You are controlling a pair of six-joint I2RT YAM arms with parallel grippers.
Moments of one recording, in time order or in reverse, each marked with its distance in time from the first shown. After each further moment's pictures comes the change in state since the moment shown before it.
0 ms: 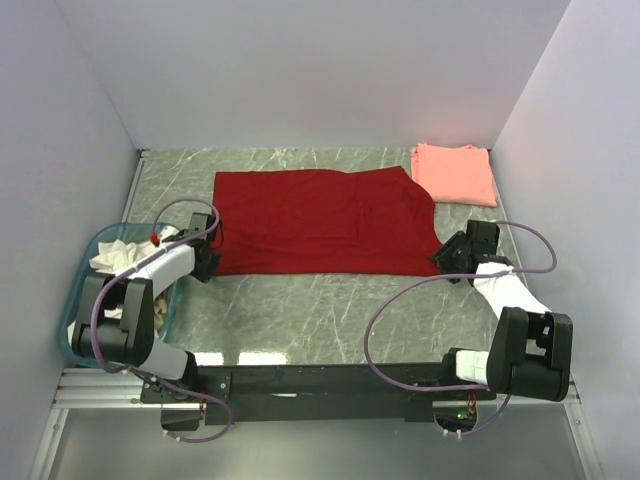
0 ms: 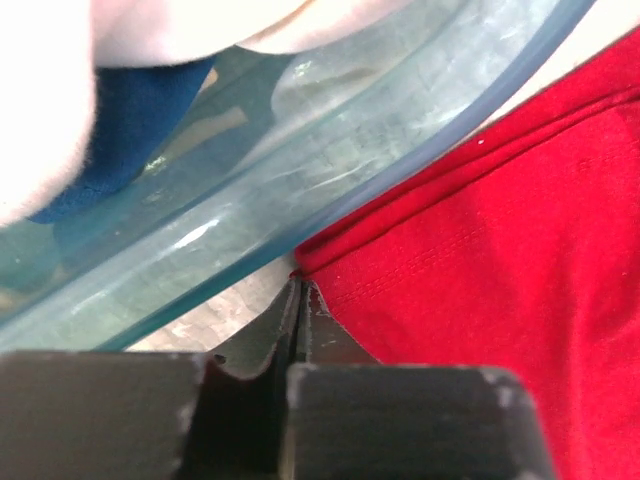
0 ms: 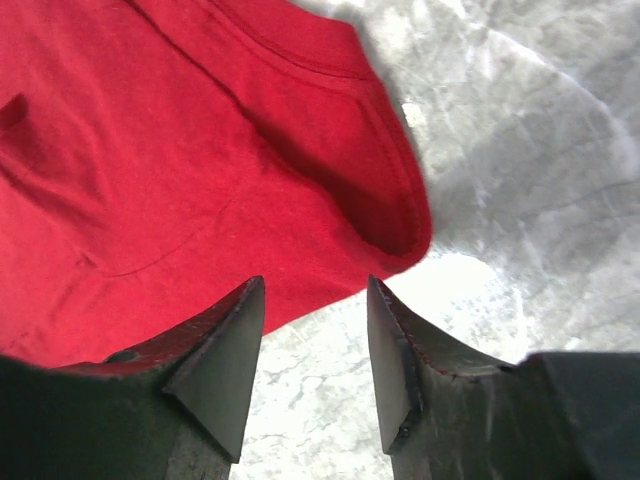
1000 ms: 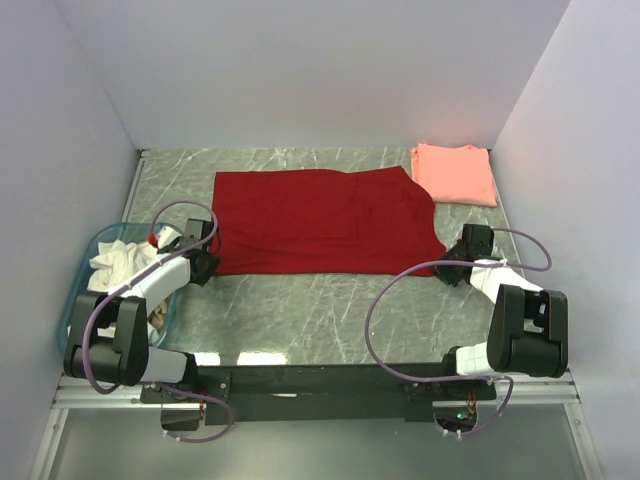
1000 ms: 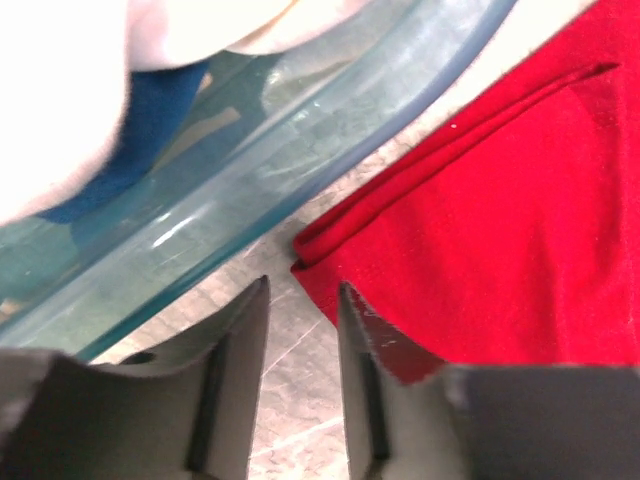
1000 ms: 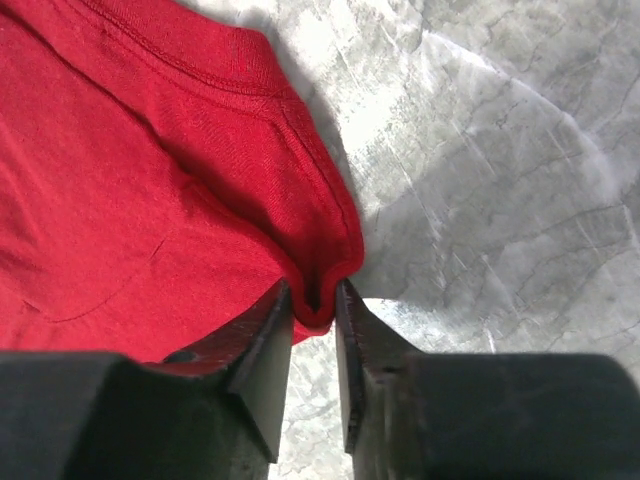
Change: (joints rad) left arm 0.000 -0.107 -0.084 0.080 0.003 0.076; right arm -0.006 0.121 -0.031 0.082 0.047 0.022
